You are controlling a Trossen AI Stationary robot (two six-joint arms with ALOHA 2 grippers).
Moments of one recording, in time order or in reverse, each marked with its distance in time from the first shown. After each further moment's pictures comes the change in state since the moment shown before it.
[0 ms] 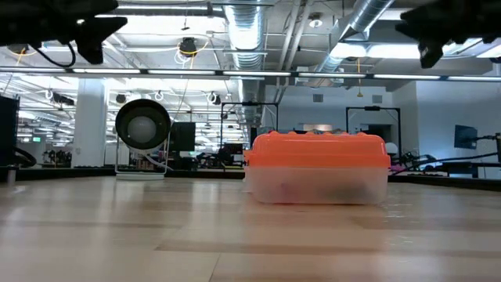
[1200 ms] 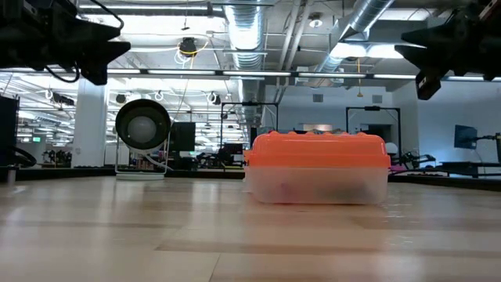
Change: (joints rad) left arm -0.001 0.002 -0.126 0.021 0.067 0.000; right arm 0.119 -0.163 -0.342 0.337 0.093 0.129
